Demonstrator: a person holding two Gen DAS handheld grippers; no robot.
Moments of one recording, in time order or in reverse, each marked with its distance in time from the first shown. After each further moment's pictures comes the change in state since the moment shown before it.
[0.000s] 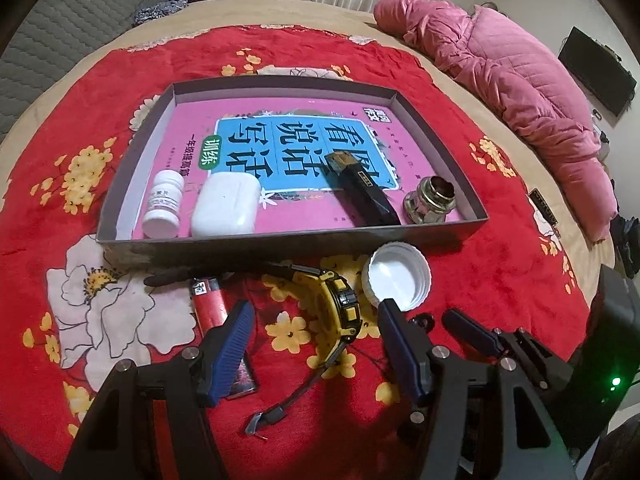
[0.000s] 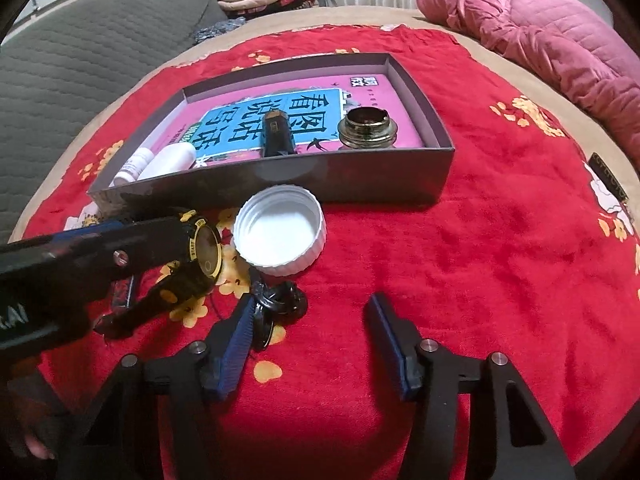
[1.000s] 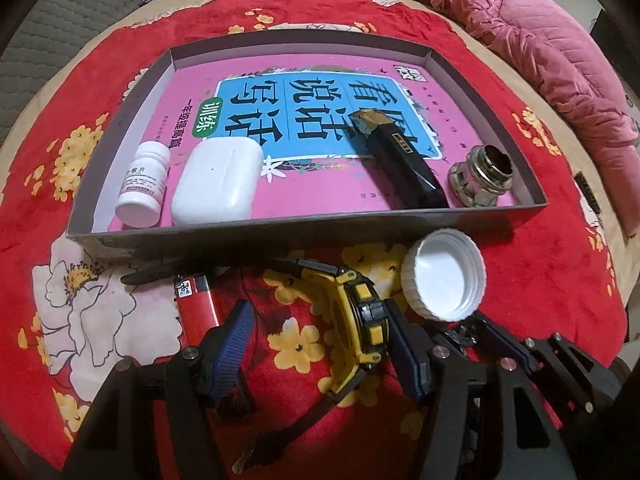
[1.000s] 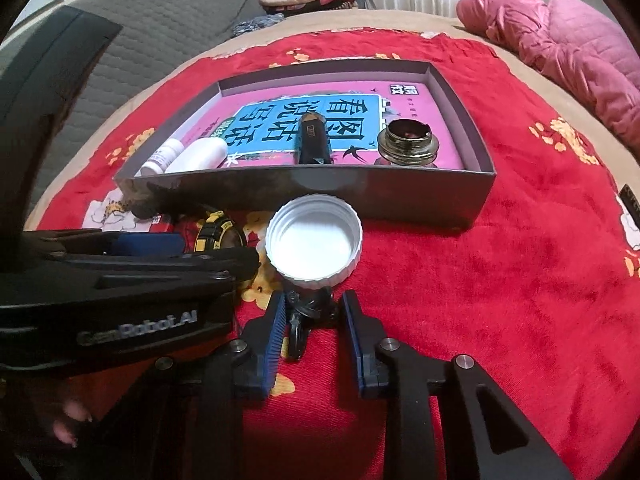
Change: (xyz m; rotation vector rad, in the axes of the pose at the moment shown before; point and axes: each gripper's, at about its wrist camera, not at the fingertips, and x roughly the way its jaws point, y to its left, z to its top) left arm 0.044 -0.005 0.008 -0.015 0.120 0.121; right arm 0.004 0.003 0.007 -0.081 0.009 0.094
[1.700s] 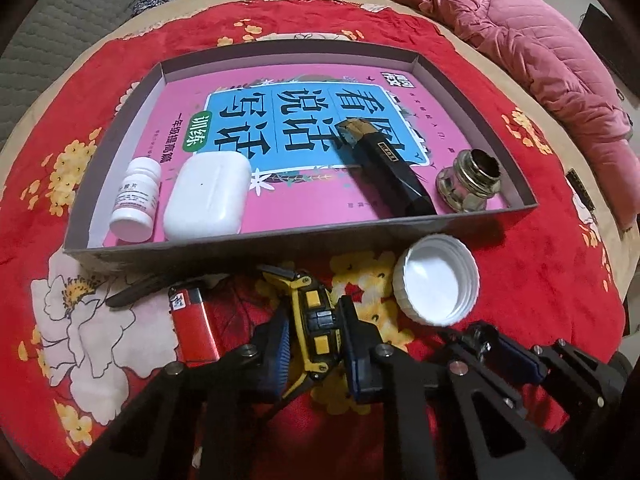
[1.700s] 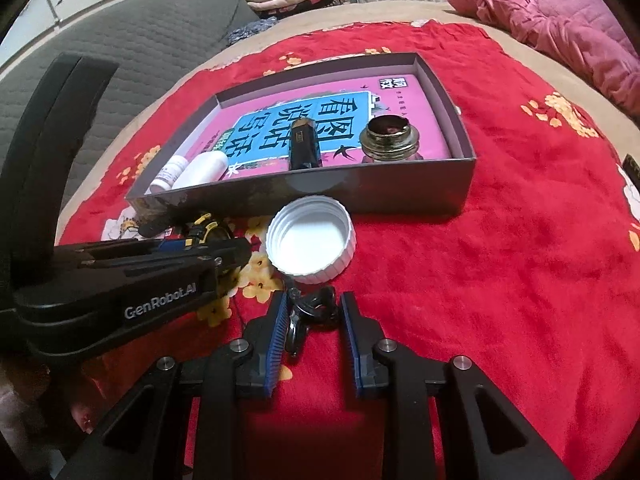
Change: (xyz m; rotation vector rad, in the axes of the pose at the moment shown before) left arm -0.006 -0.004 0.000 0.035 -0.035 -0.026; right arm -0.015 -0.013 -0.002 0.081 0.003 0.071
